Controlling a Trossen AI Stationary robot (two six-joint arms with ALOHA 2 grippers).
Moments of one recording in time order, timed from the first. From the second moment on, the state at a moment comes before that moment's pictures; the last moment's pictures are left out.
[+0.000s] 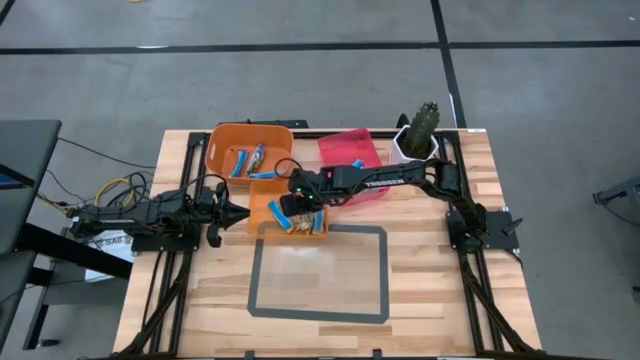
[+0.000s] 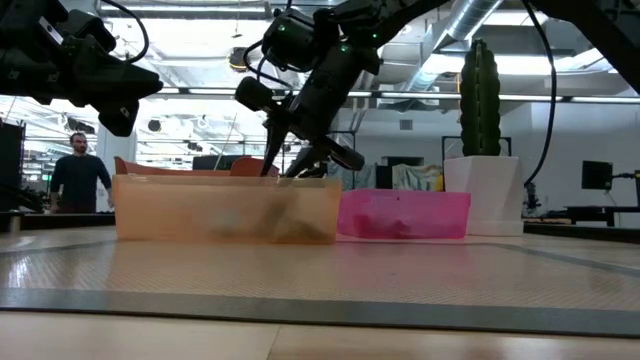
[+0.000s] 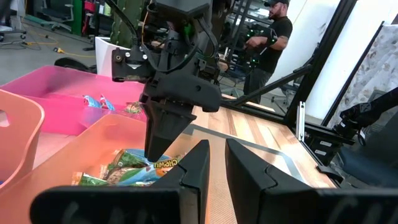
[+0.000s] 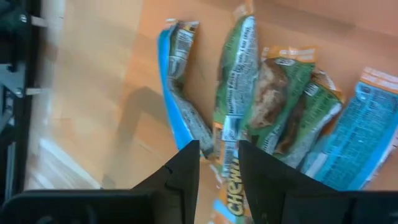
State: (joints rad) left arm 0.01 0.01 0.03 -0.02 -0.01 -0.30; right arm -0.10 2.17 1.73 -0.59 -0.08 1.07
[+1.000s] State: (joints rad) left arm 0.01 0.01 0.03 -0.02 -0.01 -0.30; right arm -0.06 2.16 2.15 -0.53 -0.11 0.87
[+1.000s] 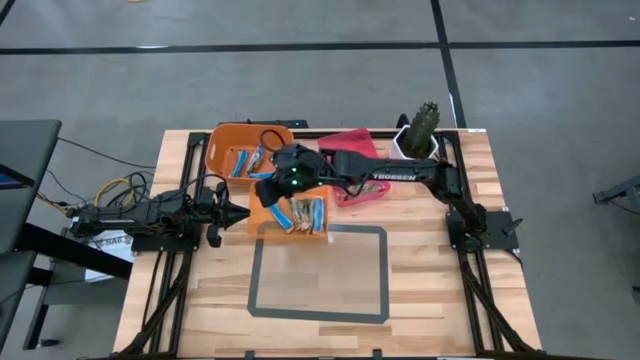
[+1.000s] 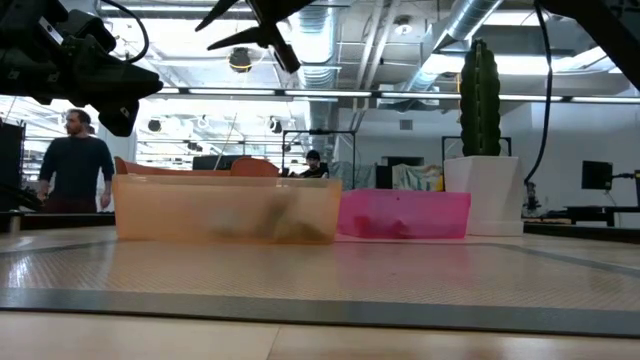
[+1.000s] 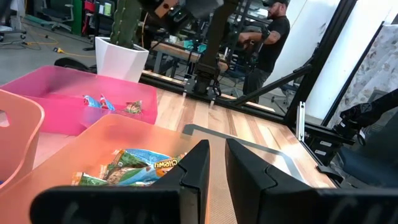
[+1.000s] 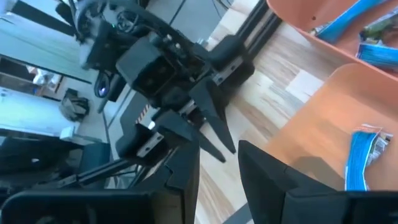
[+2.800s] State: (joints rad) left arm 0.01 0.01 0.03 -0.02 -0.01 -0.30; right arm 0.17 2.10 2.10 -0.60 -0.09 0.08
